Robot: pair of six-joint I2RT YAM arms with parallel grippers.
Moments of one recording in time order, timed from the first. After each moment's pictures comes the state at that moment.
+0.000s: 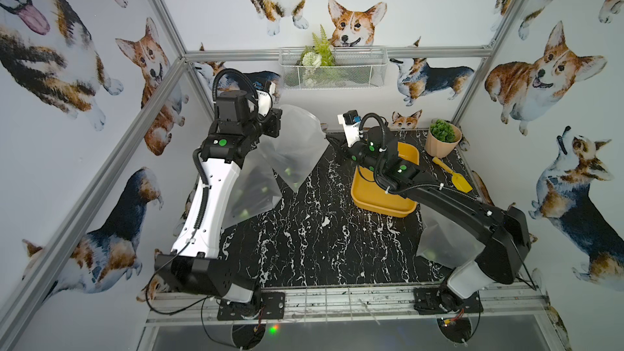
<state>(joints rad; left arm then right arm) -0.14 1.52 1.77 -0.60 0.29 0.07 0.76 1.61 1.43 0.10 -0.05 0.14</state>
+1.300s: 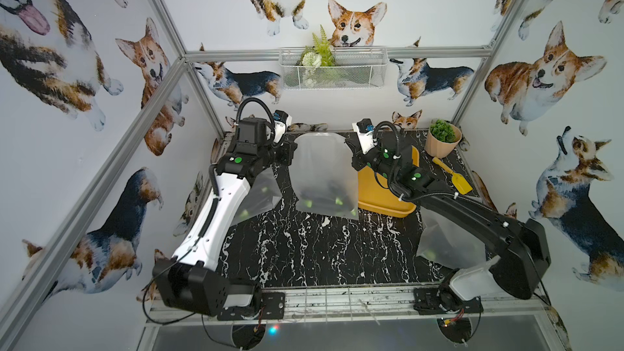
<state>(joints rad) -0.23 1.43 1.41 -0.62 0.35 -0.01 0.71 1.50 1.24 0.07 0.03 -0.02</state>
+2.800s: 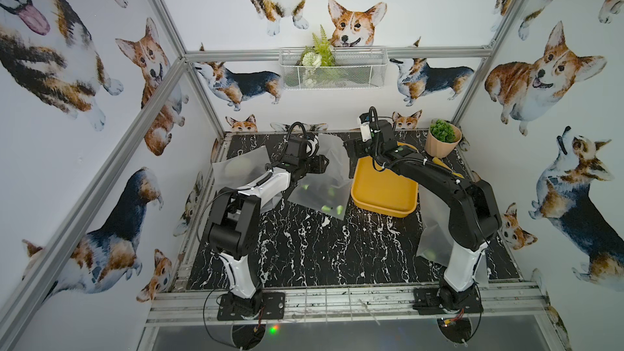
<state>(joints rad) -0.39 1.86 1.25 -0.02 0.29 -0.30 0.53 1.86 1.53 -0.17 0.02 0.16</state>
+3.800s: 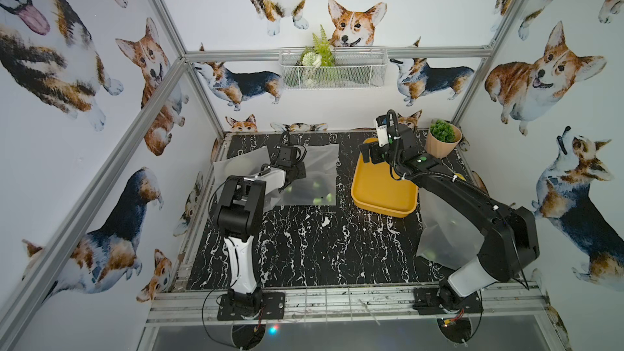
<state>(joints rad) -0.27 1.94 1.23 -0.08 0.02 -0.34 0.52 1.54 1.28 -0.27 0.17 0.10</state>
